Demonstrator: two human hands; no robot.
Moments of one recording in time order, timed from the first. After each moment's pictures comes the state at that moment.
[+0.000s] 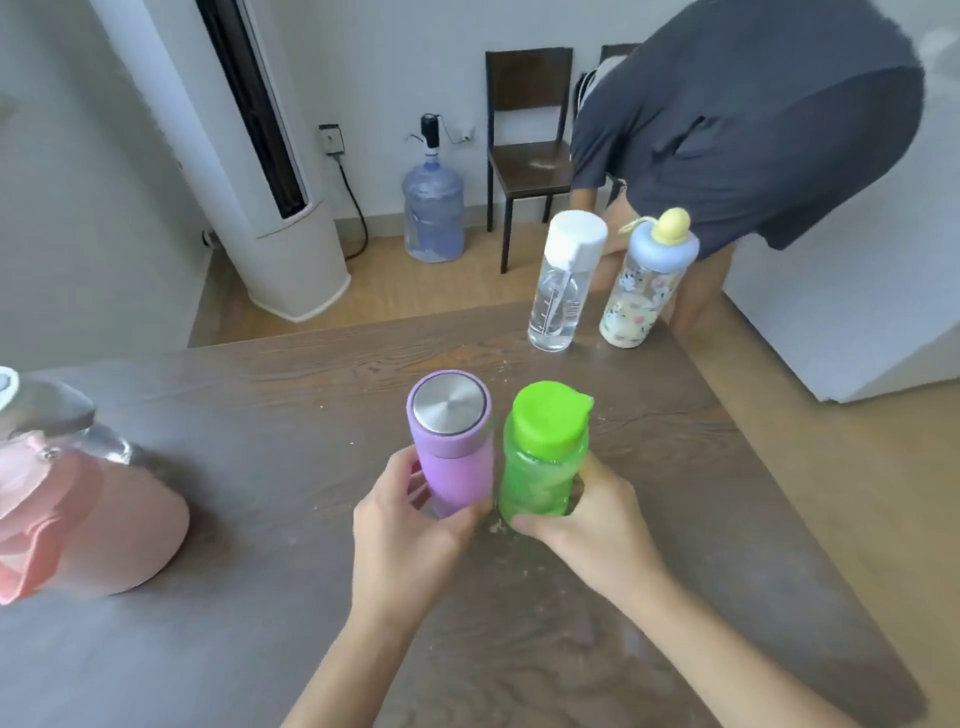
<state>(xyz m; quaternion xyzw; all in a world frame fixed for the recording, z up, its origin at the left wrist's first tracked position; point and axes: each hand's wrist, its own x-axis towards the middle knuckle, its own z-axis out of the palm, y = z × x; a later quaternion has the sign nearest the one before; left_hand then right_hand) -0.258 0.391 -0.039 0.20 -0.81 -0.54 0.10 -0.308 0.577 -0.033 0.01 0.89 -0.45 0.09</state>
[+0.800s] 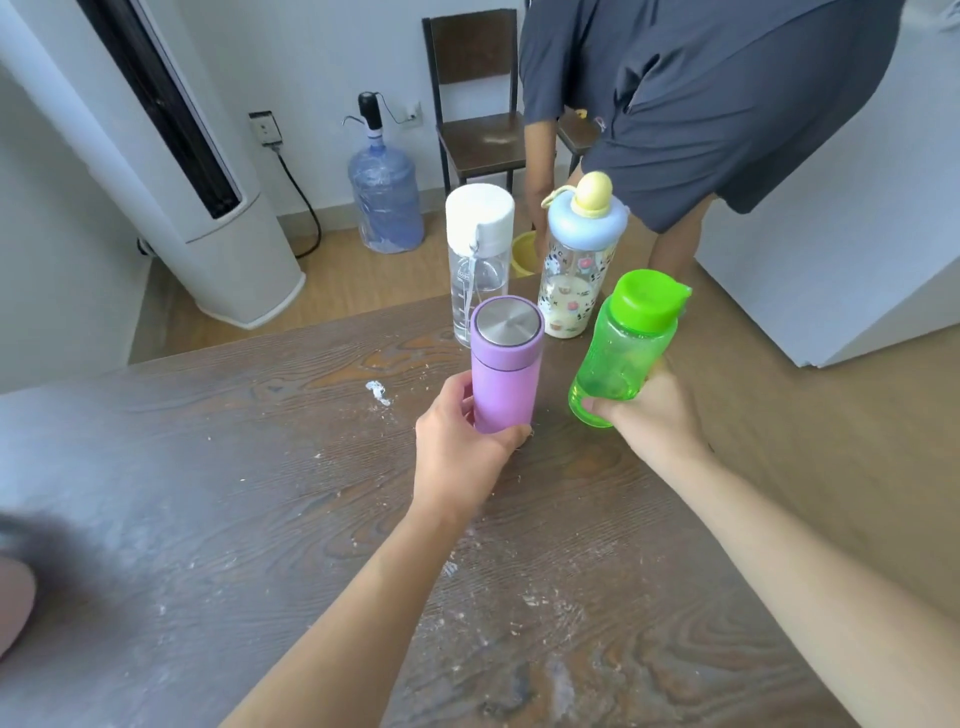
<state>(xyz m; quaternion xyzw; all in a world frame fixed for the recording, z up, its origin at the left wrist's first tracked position) -0.405 0.503 -0.078 0.15 -0.82 -0.55 0.05 -0.459 0.708 -0.067 0.12 0.88 -0.46 0.01</state>
